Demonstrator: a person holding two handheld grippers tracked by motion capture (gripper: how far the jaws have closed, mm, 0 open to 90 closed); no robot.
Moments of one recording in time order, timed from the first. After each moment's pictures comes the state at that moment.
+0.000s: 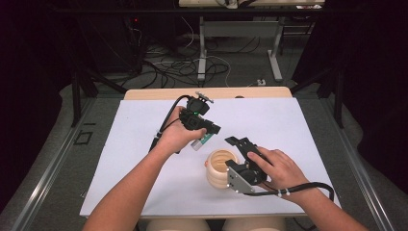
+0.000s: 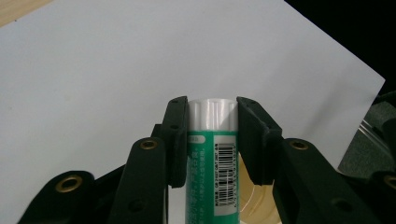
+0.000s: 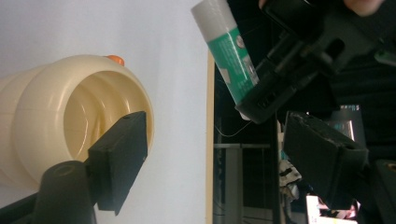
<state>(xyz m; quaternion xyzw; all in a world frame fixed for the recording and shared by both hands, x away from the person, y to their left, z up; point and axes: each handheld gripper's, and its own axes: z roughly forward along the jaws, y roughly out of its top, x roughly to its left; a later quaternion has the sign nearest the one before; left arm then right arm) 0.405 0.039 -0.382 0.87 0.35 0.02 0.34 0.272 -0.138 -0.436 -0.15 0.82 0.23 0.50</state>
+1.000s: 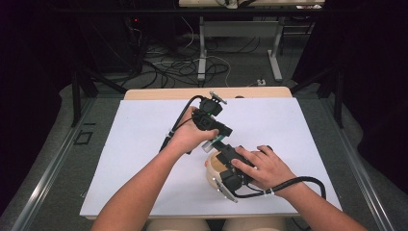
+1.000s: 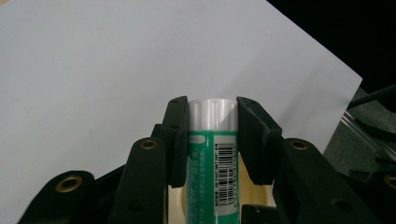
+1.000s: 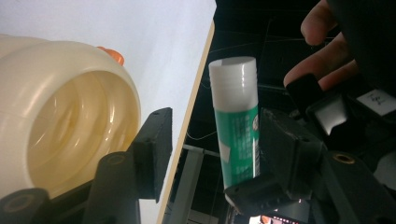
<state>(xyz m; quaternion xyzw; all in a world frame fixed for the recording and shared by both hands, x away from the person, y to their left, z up) 0.402 0.007 -0.381 0.88 0.34 -0.01 0.33 0.278 -0.113 -0.452 -0.26 0.78 0.15 0.55</state>
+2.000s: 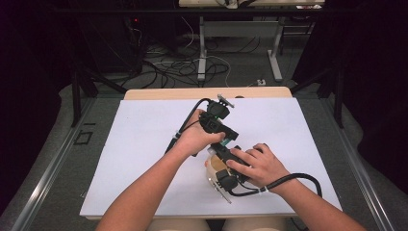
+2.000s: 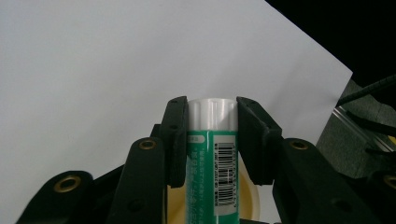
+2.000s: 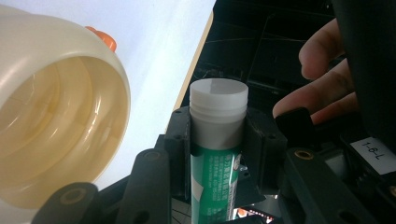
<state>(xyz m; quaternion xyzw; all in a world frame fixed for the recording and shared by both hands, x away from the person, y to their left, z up) 0.399 -0.010 -0.387 0.89 0.33 -0.03 0.33 0.282 -0.104 -0.458 -0.29 0.76 0.10 0.57</state>
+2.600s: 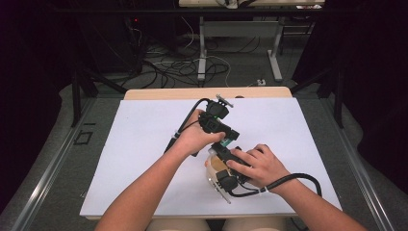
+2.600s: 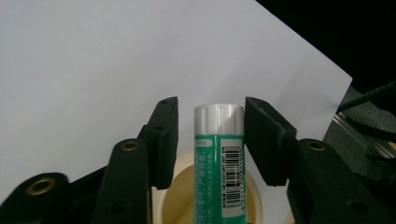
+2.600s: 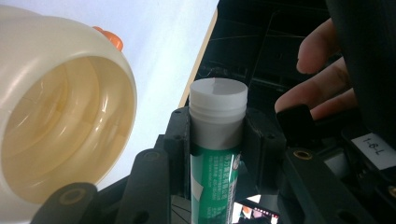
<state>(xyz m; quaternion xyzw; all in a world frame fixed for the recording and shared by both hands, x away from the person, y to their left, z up) 0.401 -0.006 -0.389 0.88 0.33 -0.03 0.35 0.281 -0.104 -0.458 -0.28 0.77 0.09 0.56</state>
